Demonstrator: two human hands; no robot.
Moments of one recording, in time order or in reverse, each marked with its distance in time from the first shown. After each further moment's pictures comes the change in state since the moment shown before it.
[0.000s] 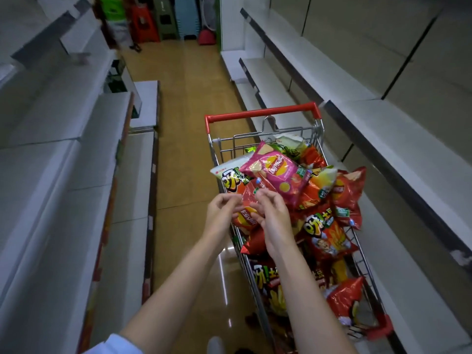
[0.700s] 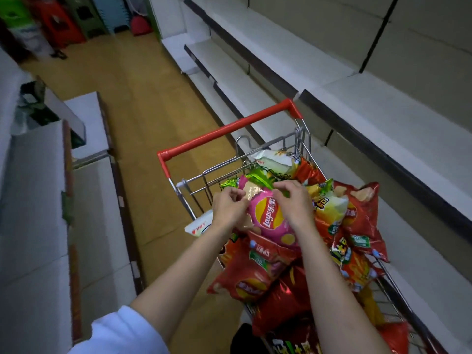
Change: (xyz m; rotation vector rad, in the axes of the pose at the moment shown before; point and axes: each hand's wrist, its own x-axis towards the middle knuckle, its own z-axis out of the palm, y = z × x) left_hand 0.221 0.028 0.087 0.515 -0.156 -0.069; right_hand 0.225 -0.027 -0.044 -0.857 0.345 -0.134
